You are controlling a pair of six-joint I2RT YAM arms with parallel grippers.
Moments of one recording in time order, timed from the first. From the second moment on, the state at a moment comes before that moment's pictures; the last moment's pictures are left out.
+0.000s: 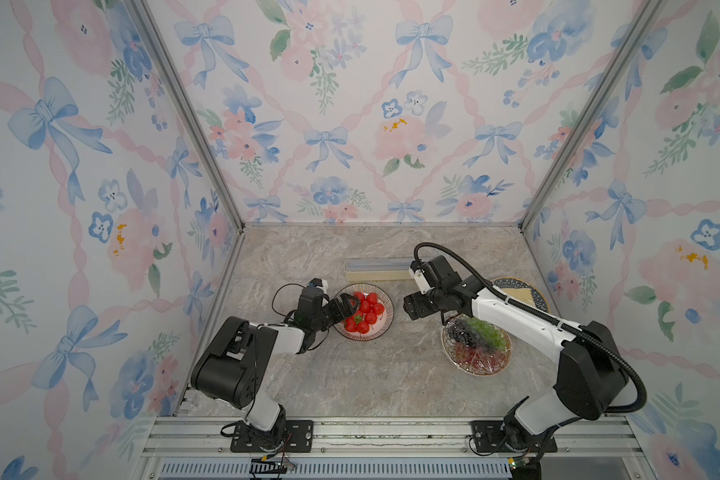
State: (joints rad) left arm -0.36 1.61 0.51 0.51 0.30 -0.85; right arm 0.60 1.57 1.16 -0.62 0.02 0.18
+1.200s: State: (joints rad) left arm -0.25 1.85 1.22 0.18 0.37 -0.09; right arm 0.16 1.77 1.36 -0.46 -0.35 -0.16
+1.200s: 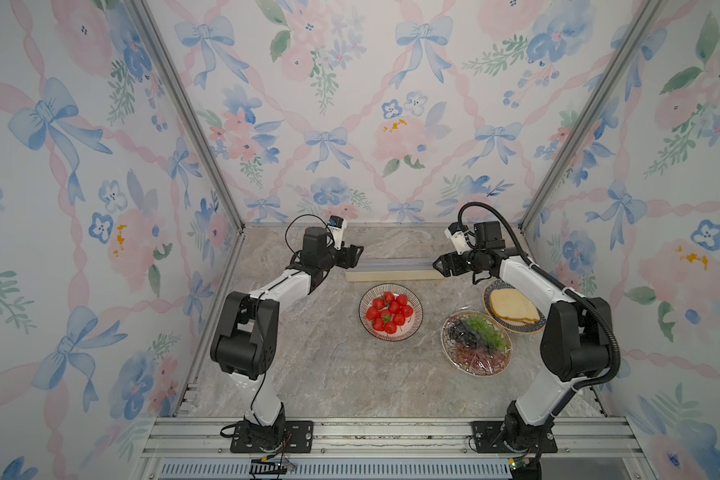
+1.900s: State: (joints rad) left arm -0.22 2.21 1.54 0.02 0.73 0.09; right arm 0.16 1.77 1.36 -0.45 -0.36 -0.17
